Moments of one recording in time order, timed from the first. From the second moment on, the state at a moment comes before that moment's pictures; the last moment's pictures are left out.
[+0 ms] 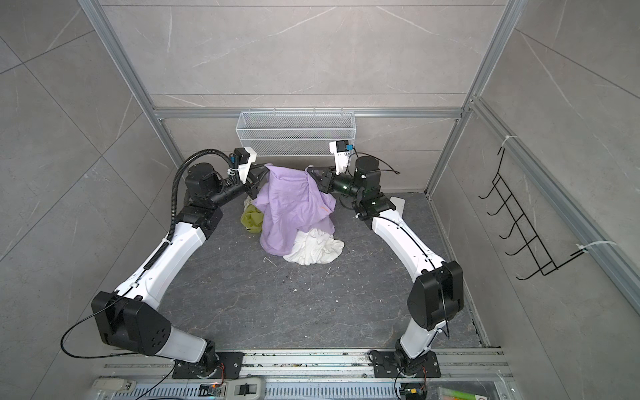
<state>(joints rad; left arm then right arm) -0.28 1.49 1.46 0.09 0.56 0.27 0.39 1.70 1.61 0.12 -0.62 0.49</state>
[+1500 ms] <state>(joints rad) -0.42 1.30 1.46 0.06 0.53 0.35 0.45 1.47 1.63 -0.02 -0.59 0.40</state>
